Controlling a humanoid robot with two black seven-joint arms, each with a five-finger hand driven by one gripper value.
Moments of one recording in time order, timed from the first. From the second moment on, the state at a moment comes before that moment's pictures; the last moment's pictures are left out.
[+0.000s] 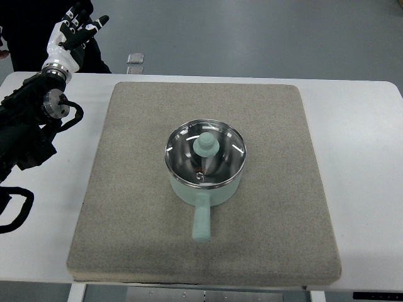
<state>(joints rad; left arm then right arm) -1.05 0.19 -0.65 -0.25 0.08 -0.10 -0.37 0.04 0.00 -0.05 0.17 0.03 -0.08 0.03</state>
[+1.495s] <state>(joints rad) -1.05 0.24 -0.65 -0.26 0.08 -0.17 -0.37 0.04 0.00 -0.05 0.17 0.03 -0.08 0.03</state>
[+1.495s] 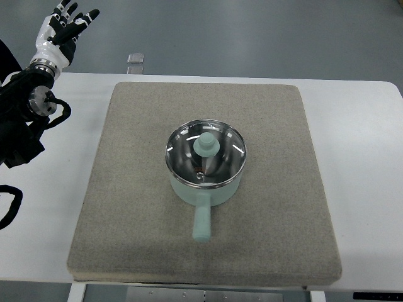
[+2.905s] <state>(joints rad) -1.35 0.47 -0.09 -0.68 0.79 -0.43 -0.37 0.04 0.00 -0.06 0.17 0.03 -0.08 0.03</state>
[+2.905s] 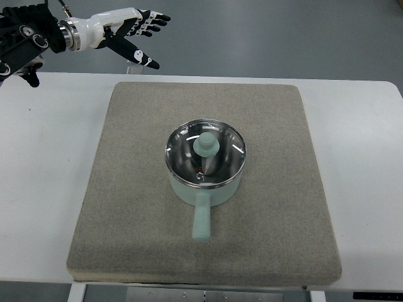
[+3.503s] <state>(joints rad) -1.47 0.55 -0.08 -1.13 1.33 -0.50 -0.52 0.04 0.00 -0.05 0.17 0.03 -0.08 0.03</state>
